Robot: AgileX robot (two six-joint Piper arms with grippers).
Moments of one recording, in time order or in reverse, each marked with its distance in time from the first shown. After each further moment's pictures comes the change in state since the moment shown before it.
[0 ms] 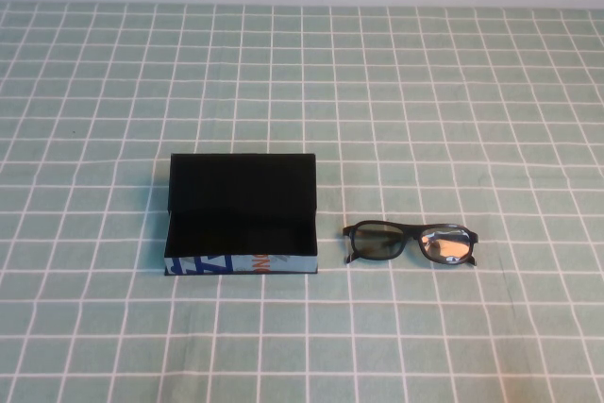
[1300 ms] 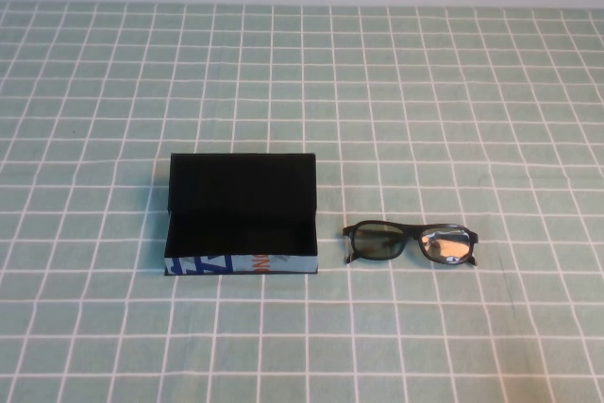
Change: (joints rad) right arm 0.000 0.000 0.002 -0.175 -0.117 -0.049; left arm 0.000 0.000 0.002 0.011 -0.531 0.000
